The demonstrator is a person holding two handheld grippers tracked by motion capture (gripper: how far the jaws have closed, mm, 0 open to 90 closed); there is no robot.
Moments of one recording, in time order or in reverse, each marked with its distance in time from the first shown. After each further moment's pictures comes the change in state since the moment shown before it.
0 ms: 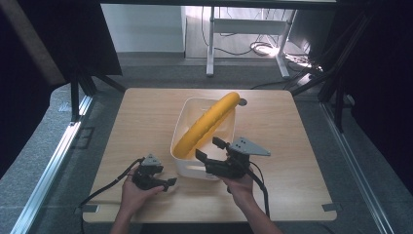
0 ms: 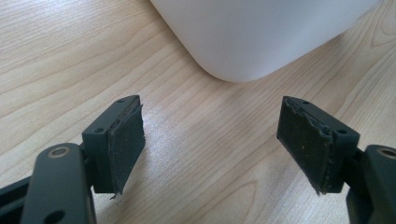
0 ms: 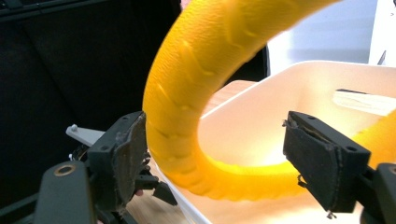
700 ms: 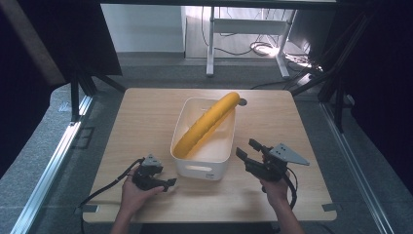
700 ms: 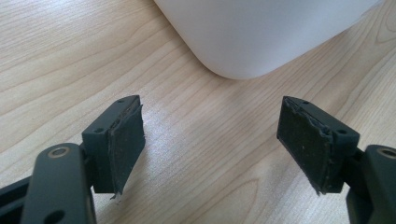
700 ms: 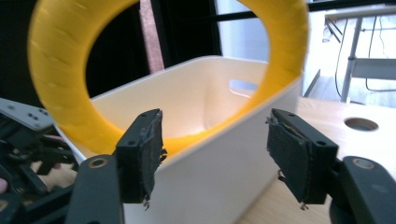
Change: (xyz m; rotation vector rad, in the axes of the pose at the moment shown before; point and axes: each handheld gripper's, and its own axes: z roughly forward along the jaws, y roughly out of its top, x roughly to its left) left arm 0.000 -0.001 0.001 0.007 0.010 0.003; right arm -0.080 -0.025 -0.064 -0.044 -0.145 -0.058
